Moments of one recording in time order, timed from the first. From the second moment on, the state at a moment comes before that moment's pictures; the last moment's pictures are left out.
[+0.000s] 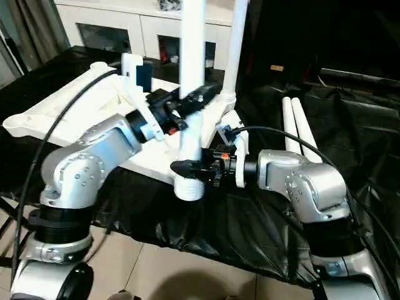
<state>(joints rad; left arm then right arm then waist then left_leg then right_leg) -0.65 0.02 0.00 -0.11 -0.64 0.74 -0.43 -0.52 -0.43 0.11 -0.07 0.64 0.97 0.87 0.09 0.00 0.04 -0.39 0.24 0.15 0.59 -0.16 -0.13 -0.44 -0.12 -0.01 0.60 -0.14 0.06</state>
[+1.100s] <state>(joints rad) -0.65 0.03 -0.01 -0.12 -0.66 0.74 -0.46 -0.53 -0.41 0.11 -0.05 0.67 1.00 0.89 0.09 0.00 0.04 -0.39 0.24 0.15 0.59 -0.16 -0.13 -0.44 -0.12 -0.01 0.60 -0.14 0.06</state>
